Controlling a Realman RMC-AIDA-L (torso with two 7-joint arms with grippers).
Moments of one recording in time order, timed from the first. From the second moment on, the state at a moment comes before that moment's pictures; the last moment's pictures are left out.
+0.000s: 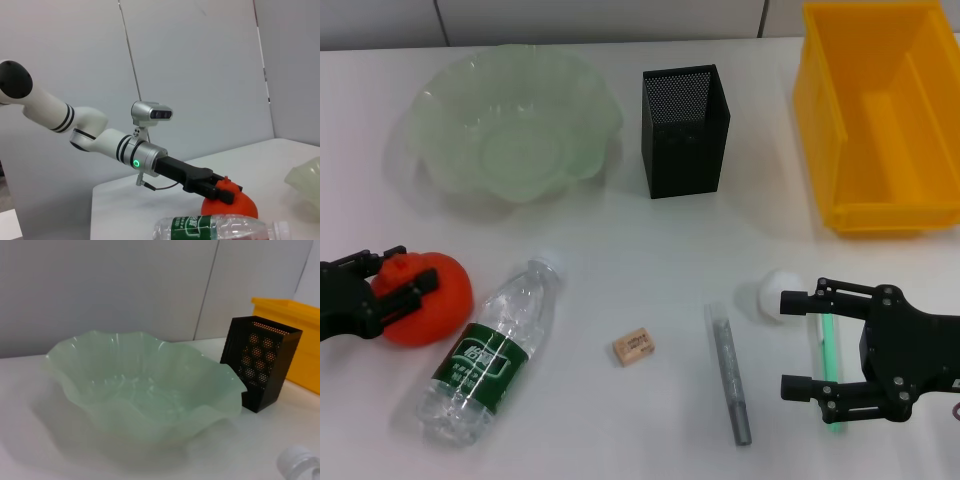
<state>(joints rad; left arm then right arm) -0.26 -2.06 0.48 0.59 2.00 1.44 -1.17 0.35 2.08 -0.68 -0.60 -2.00 -1.90 1.04</state>
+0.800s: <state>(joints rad) -0.51 -2.07 0.48 0.65 1.84 1.43 -1.22 0.34 2.08 -0.64 -0.60 -1.98 -1.92 1.07</state>
